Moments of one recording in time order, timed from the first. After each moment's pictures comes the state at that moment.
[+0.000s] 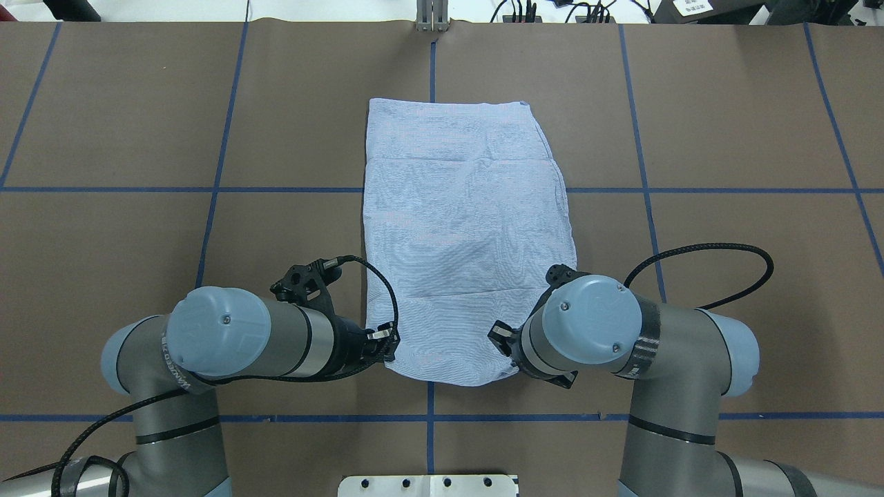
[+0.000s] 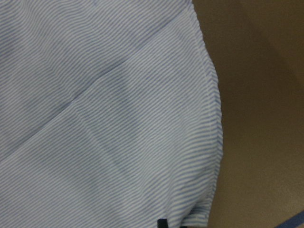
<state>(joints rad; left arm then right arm) -0.32 -1.98 -1.90 -2.04 -1.79 -1.78 0.32 -1.17 1.98 -1.57 1.81 1.94</state>
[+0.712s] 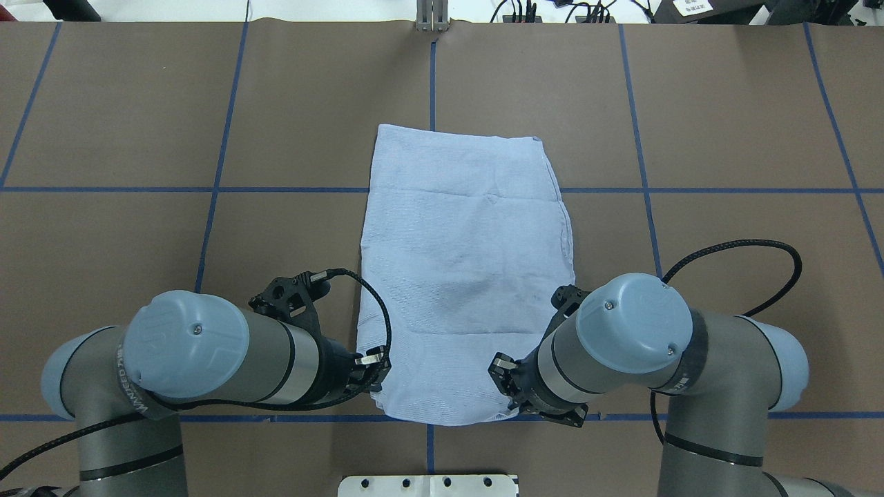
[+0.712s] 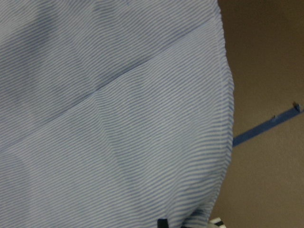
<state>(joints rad) -0.28 -1.97 -2.09 -1.78 -1.85 -1.78 0.30 -1.21 2.12 -1.57 2.00 1.94</state>
